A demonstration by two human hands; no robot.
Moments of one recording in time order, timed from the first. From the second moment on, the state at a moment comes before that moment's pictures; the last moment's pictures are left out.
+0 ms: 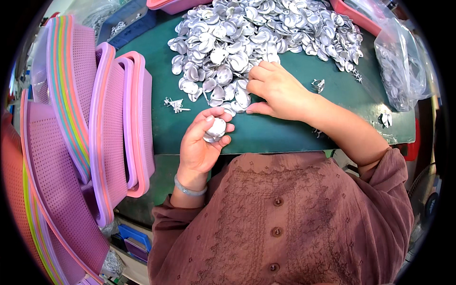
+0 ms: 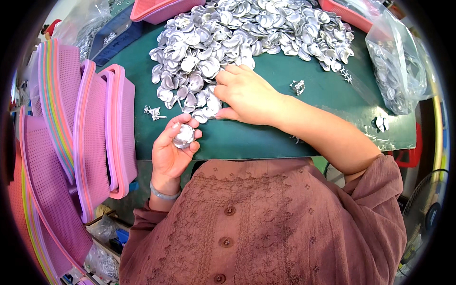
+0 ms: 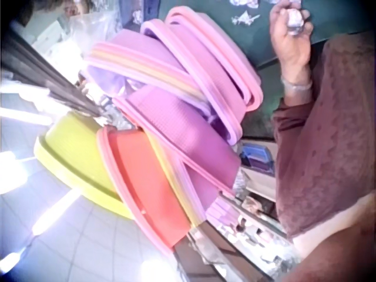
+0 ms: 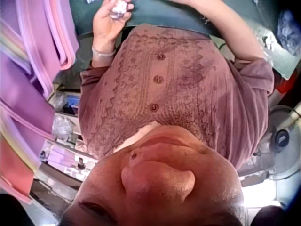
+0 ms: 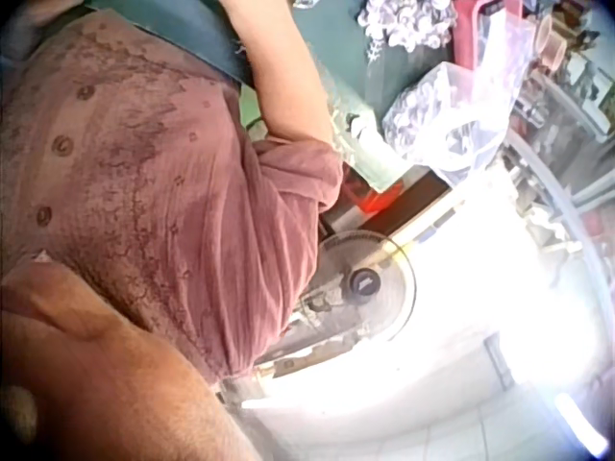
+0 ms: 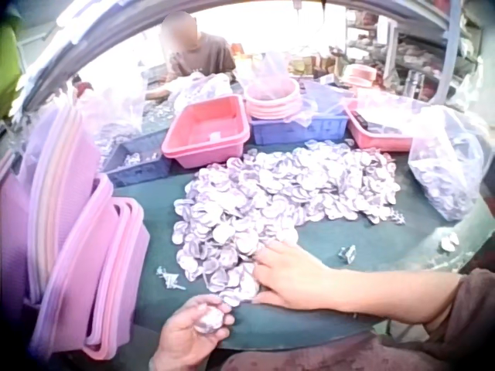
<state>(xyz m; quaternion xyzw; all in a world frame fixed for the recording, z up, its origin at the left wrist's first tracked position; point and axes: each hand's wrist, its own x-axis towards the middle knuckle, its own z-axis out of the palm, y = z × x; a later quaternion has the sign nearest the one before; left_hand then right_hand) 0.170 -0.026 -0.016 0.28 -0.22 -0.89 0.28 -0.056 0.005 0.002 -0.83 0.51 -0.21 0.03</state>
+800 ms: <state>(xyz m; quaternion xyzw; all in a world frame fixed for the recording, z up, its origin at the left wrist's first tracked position) 0.145 -0.018 -0.006 0.29 -0.25 -0.89 0.23 -0.059 0.016 0.013 -0.42 0.50 -0.39 0.64</state>
